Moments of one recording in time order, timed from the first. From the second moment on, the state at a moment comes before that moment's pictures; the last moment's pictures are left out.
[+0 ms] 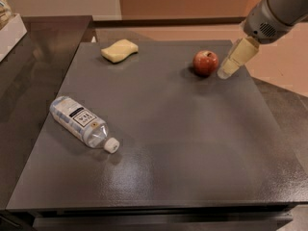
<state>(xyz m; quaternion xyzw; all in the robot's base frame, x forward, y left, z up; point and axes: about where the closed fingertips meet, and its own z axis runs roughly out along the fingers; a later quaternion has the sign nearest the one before) 0.615 -0.214 0.942 -0.51 0.81 0.04 0.28</state>
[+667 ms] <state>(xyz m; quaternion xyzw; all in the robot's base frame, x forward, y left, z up) 0.673 -0.188 0.905 -0.49 0.82 0.07 0.27</state>
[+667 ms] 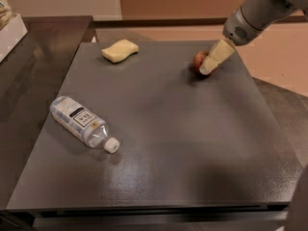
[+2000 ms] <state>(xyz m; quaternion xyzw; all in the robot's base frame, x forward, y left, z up) 0.691 -0.163 0.865 -0.50 0.83 0.10 0.22</state>
